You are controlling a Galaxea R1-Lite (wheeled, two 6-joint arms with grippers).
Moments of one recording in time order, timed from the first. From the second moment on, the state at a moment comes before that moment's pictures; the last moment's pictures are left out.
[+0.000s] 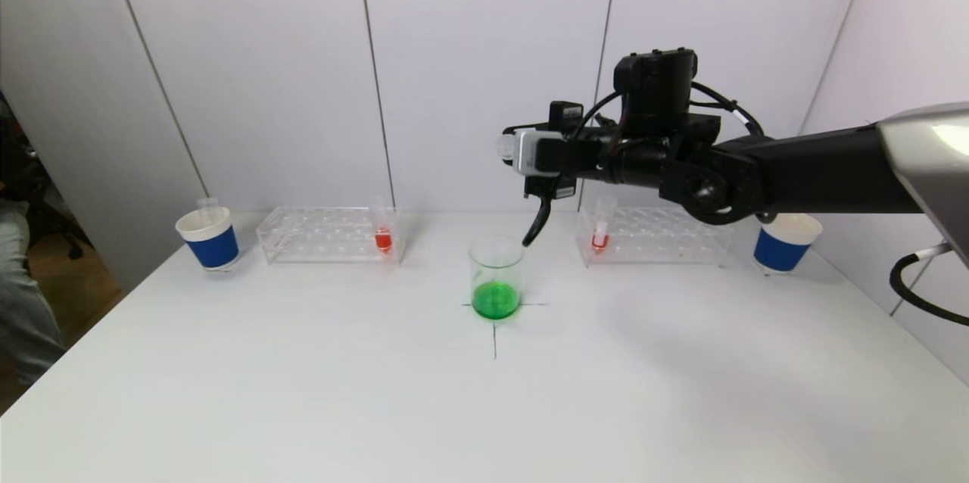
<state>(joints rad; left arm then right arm) -0.01 0.00 0.00 0.01 -0.01 0.10 0.46 2.14 -1.62 -0.35 0.39 -1.26</state>
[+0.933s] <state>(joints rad) -0.01 0.00 0.00 0.01 -0.01 0.10 0.42 1.98 -1.62 -0.40 -0.10 -0.21</state>
